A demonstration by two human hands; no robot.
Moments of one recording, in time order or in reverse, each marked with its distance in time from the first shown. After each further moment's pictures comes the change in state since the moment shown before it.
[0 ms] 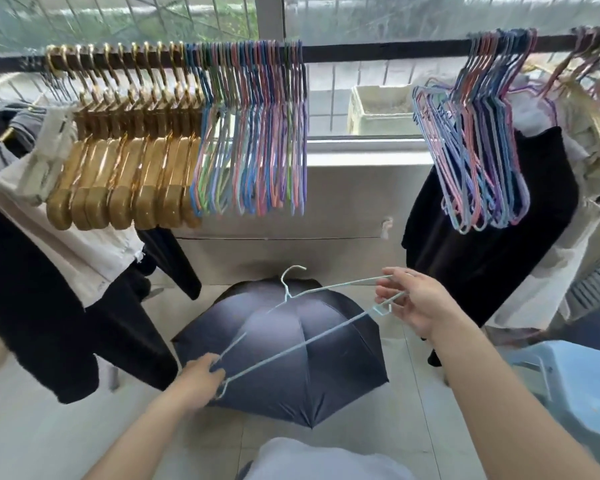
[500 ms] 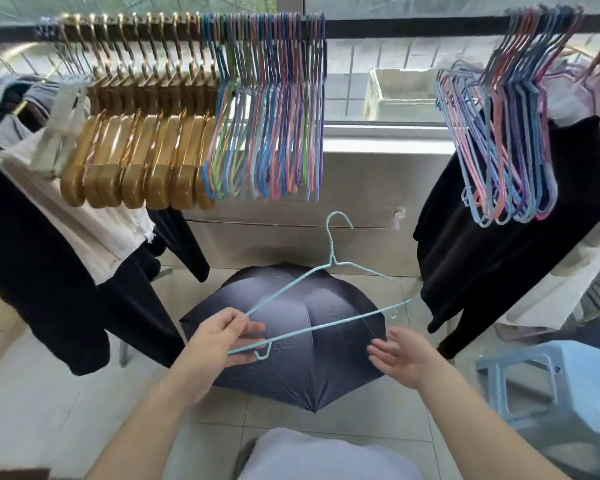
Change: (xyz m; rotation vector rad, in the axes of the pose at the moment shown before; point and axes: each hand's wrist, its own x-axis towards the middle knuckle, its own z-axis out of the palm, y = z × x) left_hand -0.094 0.071 -0.028 -0.814 -0.043 0.234; right_hand 0.001 0.102 -0.015 0.003 0.173 0.482
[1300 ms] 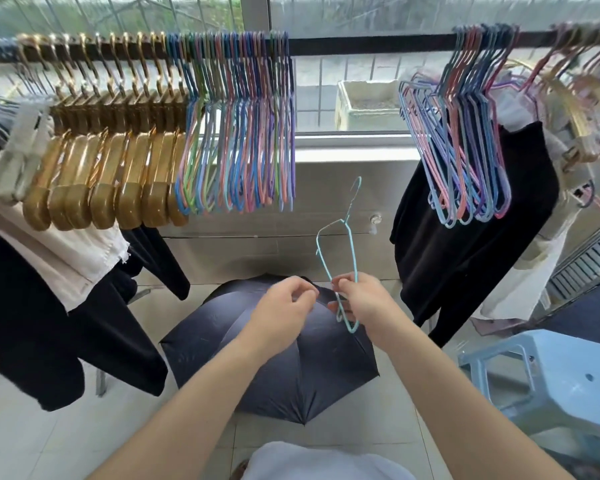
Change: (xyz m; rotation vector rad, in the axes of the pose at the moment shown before) left_hand 0.015 0.061 0.104 0.475 -0.109 0.286; right_hand -0.063 -0.044 0.068 -0.527 -0.030 -0.571
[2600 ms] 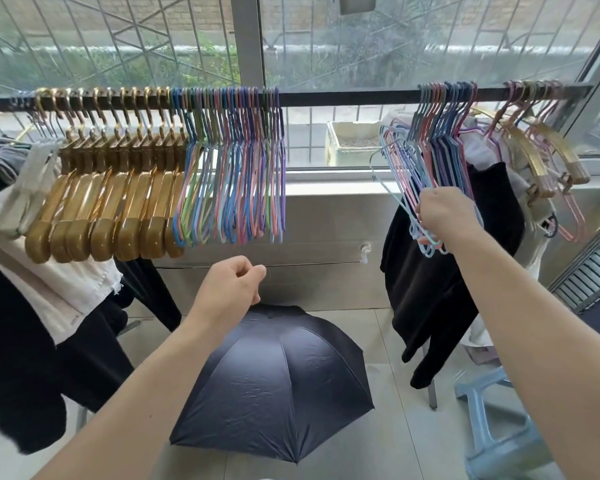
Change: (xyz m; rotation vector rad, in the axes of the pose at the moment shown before) left_hand 0.010 0.040 -0.071 -0.017 0.328 0.093; right_hand 0.017 -0.158 -0.140 -0.578 0.520 -0.255
